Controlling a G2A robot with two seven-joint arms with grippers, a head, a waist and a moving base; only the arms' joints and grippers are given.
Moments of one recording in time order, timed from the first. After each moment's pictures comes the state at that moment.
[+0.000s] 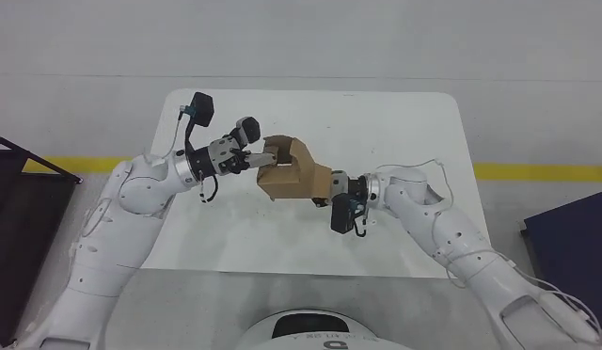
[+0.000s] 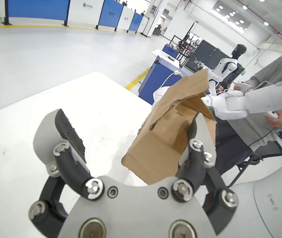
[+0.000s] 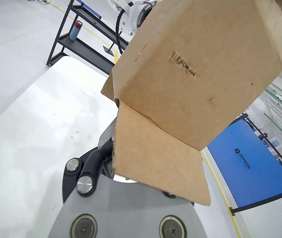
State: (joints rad) left arm 1.28 -1.00 -1.31 -1.63 0.20 -0.77 -0.61; right arm -1.05 -1.14 0.80 -1.32 -2.01 -0.51 -0.91
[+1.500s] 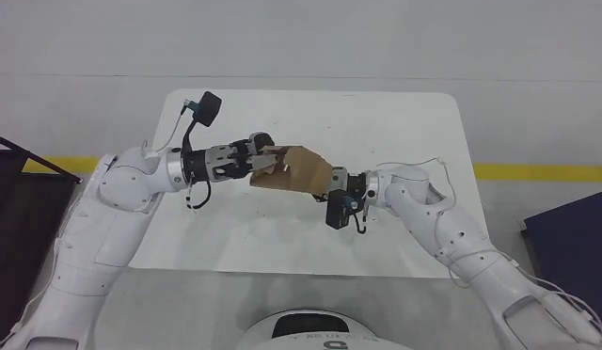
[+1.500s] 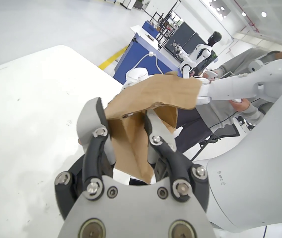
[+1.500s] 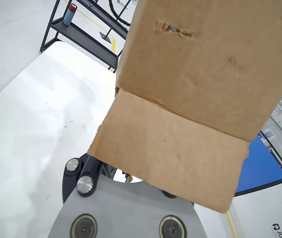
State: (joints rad) left arm 1.27 -0.96 -1.32 -1.73 -0.12 -0.70 -0.93; right arm -1.05 -1.13 0.80 -1.35 -2.01 -0.50 -0.81
